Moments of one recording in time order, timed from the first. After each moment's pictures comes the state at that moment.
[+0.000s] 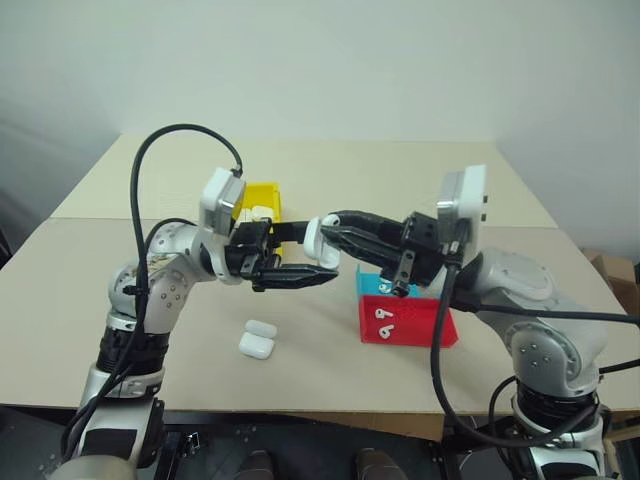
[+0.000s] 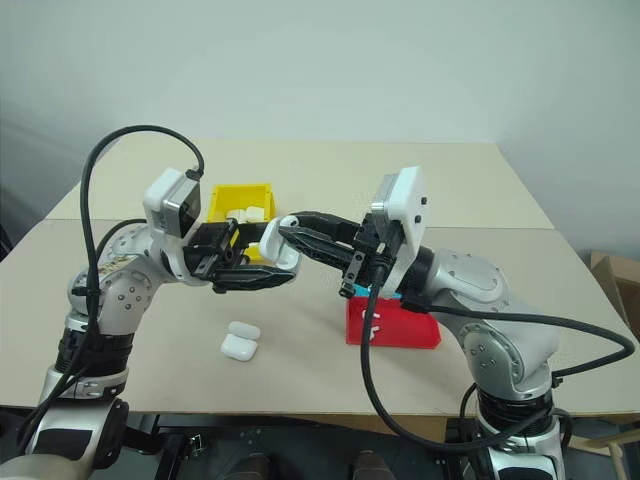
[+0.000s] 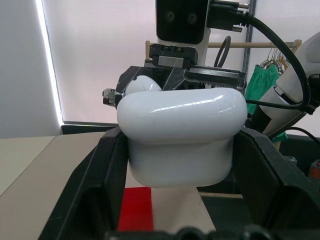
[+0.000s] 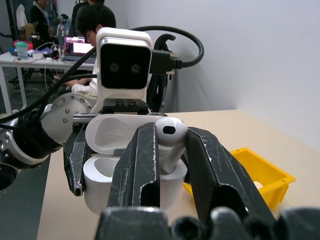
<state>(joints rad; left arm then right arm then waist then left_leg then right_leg) -0.71 0.52 0.01 -0.09 -0.79 0.53 -1.34 -0.58 -0.45 -0.04 -0.62 0.73 0.70 0.65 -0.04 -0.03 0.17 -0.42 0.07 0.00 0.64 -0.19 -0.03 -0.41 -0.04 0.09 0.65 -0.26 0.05</state>
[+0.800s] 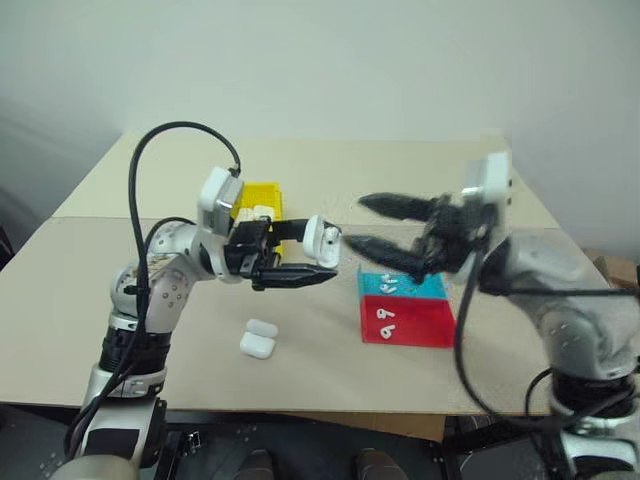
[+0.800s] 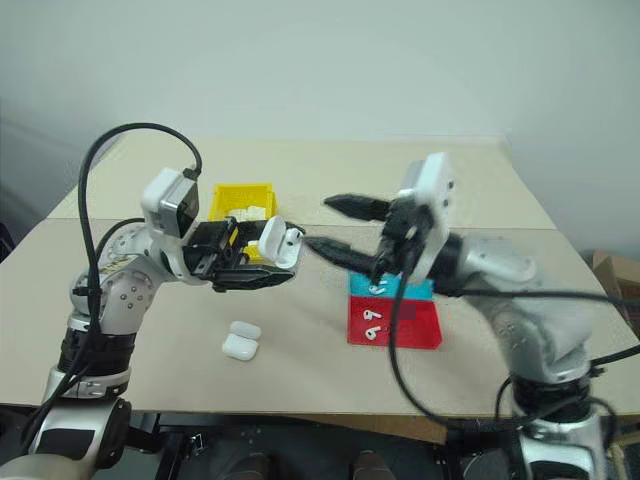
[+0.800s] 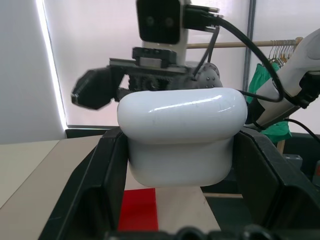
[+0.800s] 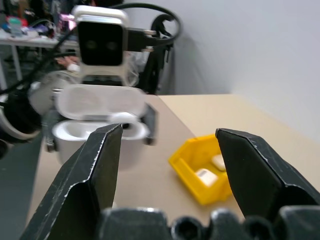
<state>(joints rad) -0.71 0.51 0.03 -0.08 -0.77 0.50 -1.34 -0.66 -0.69 -0.13 -0.45 0.79 0.69 0.77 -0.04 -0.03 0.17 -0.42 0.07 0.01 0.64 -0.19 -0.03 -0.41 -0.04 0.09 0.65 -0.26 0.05</state>
